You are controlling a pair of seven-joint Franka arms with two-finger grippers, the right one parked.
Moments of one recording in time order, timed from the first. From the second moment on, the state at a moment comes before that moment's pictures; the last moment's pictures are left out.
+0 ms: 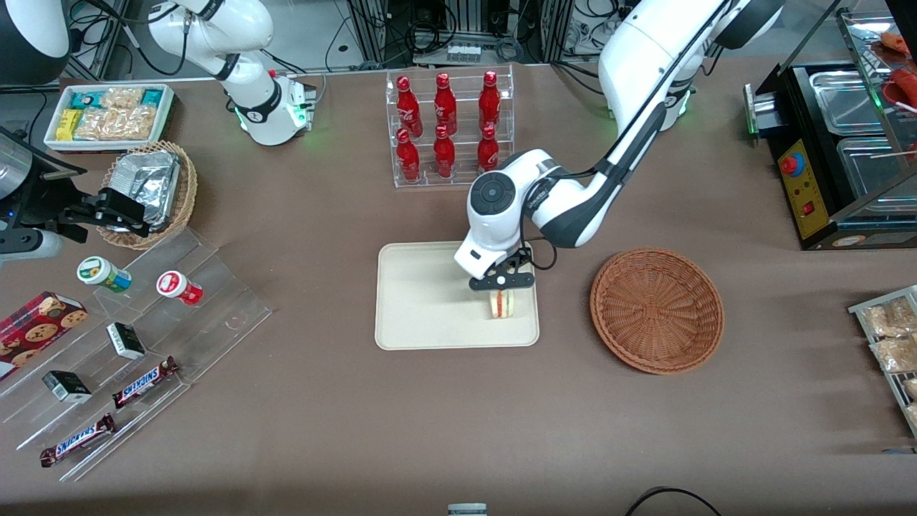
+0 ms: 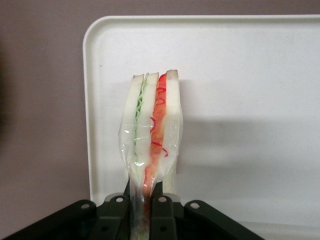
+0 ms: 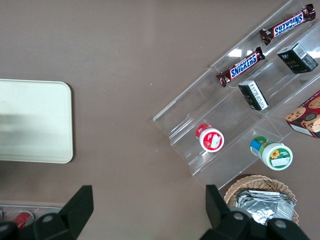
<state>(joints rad) -0.44 0.62 -0.37 -1.65 0.29 2.16 -0.96</state>
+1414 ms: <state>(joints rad) -0.44 0.68 -0.37 -1.63 0.30 2.27 -0.89</state>
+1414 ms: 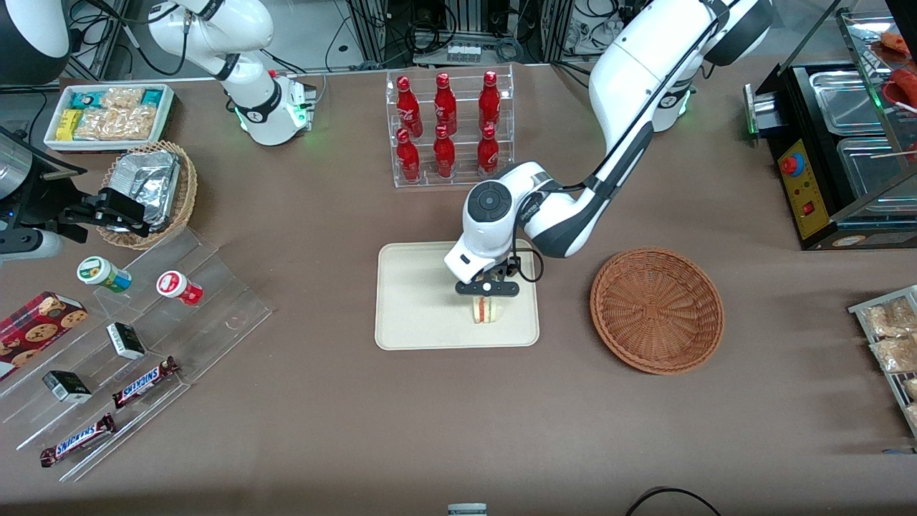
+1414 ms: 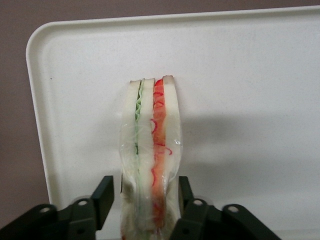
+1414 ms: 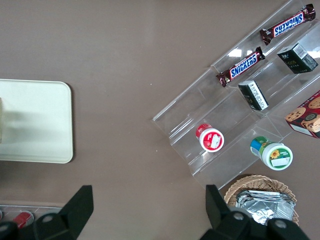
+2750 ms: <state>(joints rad) -0.32 0.19 -0.29 -1.67 0.16 2.00 -0.75</state>
